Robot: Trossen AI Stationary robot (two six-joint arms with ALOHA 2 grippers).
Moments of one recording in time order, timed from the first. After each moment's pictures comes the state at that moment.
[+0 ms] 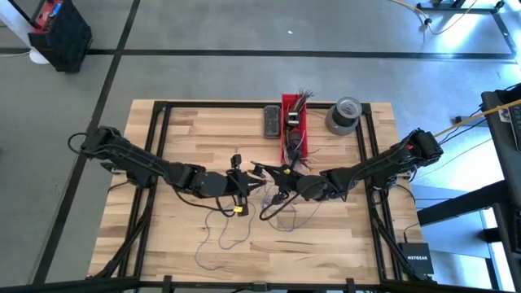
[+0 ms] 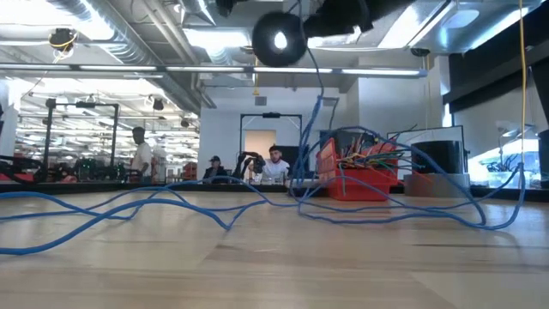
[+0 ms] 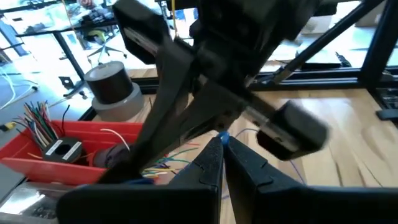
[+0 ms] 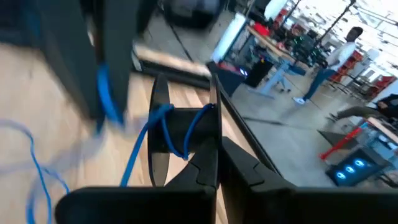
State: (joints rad) left arm -0.32 1.49 1.04 0.15 -0.55 -0.02; right arm 0.33 1.54 0.92 0.33 0.78 -0.24
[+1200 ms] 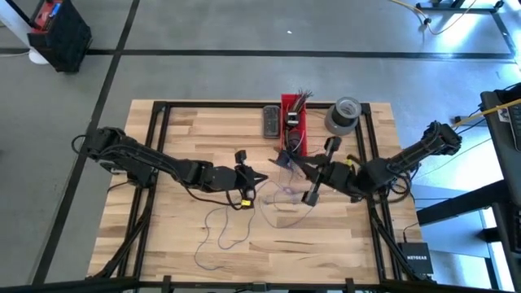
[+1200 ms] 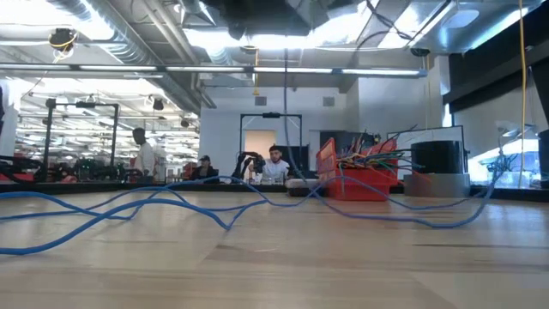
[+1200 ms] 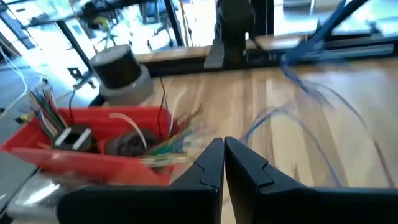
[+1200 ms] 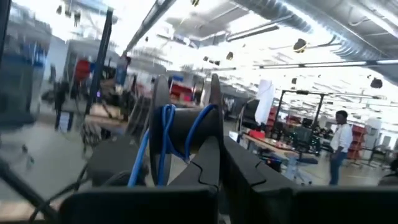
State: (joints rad) left arm -0.24 1.53 1.04 0.13 -0.50 0.03; right arm 0.51 1.25 0.98 0.71 0.79 -0.56
